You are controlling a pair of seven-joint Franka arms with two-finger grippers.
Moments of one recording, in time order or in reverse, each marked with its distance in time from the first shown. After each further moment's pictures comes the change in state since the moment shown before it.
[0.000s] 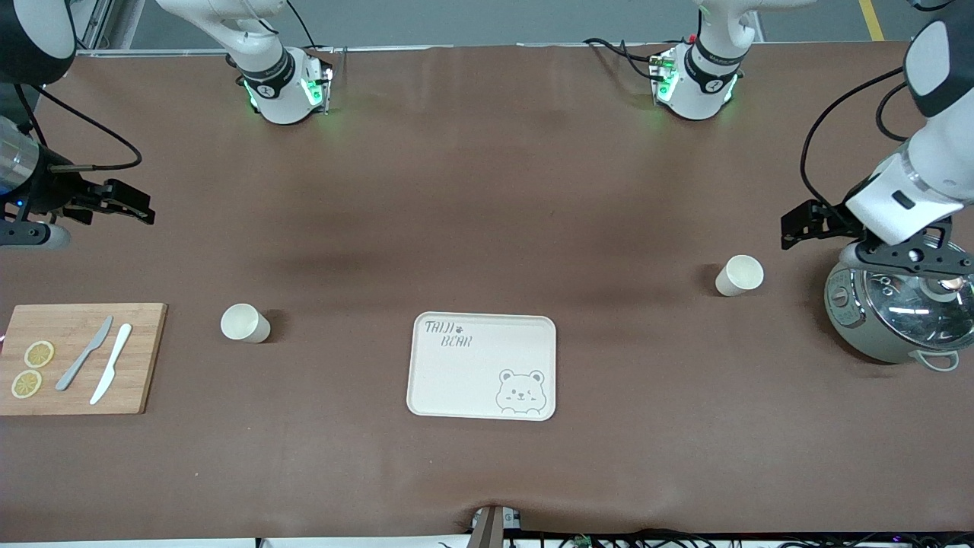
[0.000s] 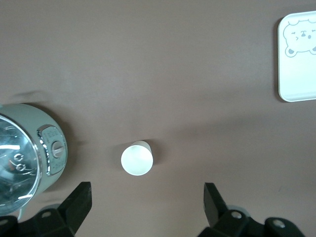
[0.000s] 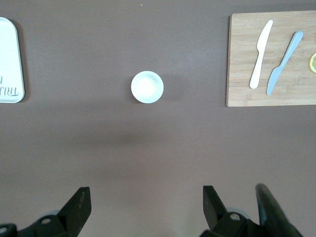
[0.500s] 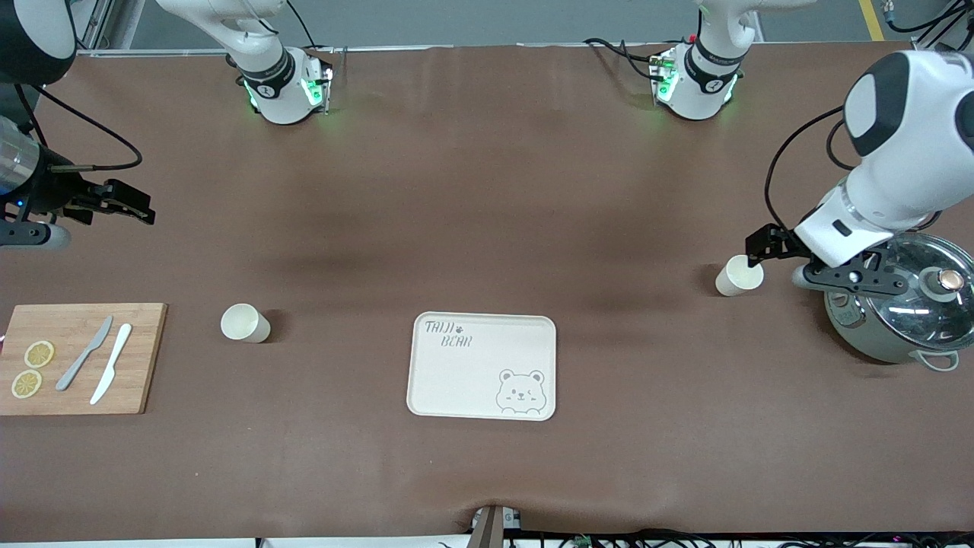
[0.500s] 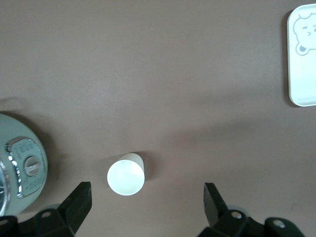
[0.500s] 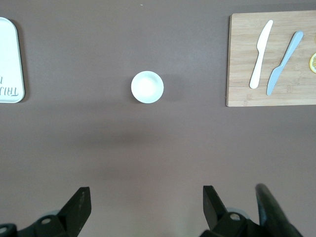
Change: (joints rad) left arm -0.004 0.002 -0.018 -0.188 0.000 0.217 -0.012; right arm 0.000 0.000 0.000 0.000 0.000 0.000 0.000
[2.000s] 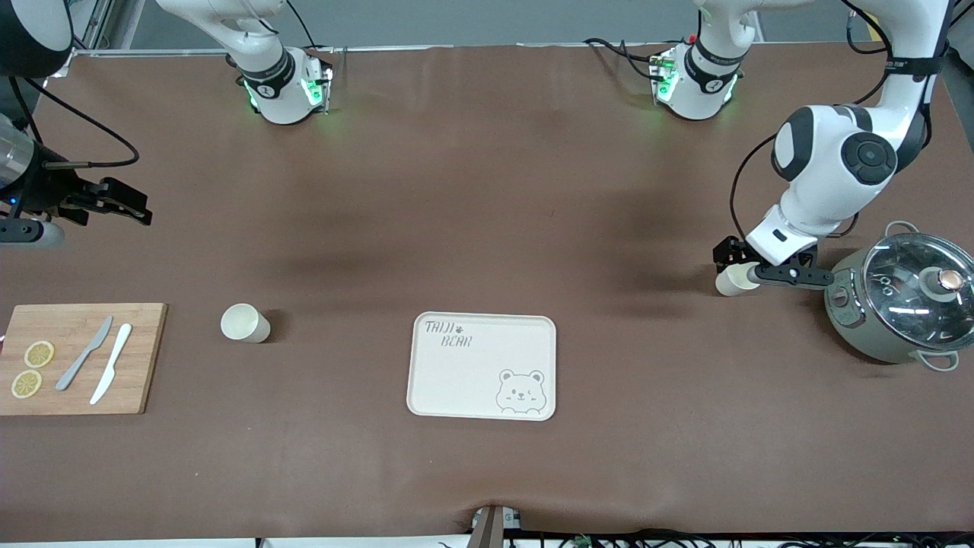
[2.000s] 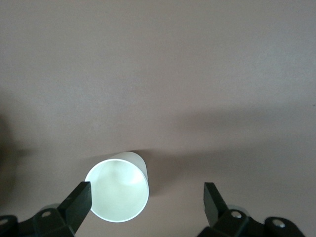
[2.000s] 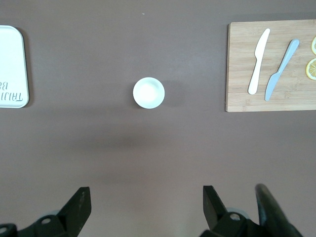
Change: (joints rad) left arm 0.047 -0.022 0.001 -0.487 0.000 0.529 0.006; right arm 0.007 0.000 -0.005 0.021 -0.001 0.004 0.004
